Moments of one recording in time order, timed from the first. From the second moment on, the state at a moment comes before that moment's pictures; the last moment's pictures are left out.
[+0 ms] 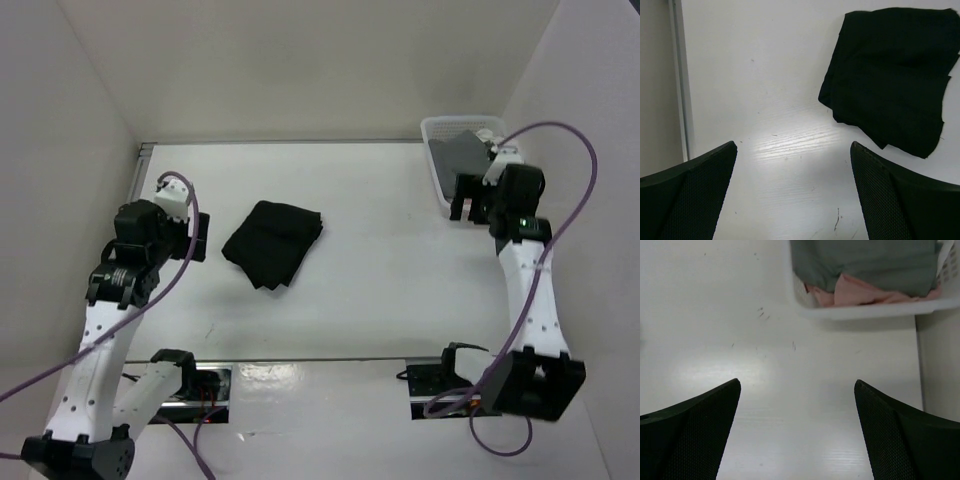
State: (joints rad) left arm -0.07 0.80 1.00 -0.71 -0.01 0.16; right arm -0.19 1.19 1.18 -0.58 -0.11 -0.06
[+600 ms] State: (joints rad) left arm 0.04 0.83 0.87 -0.58 0.02 0.07; right arm -0.50 0.55 0.79 -0.49 -0.39 -0.16
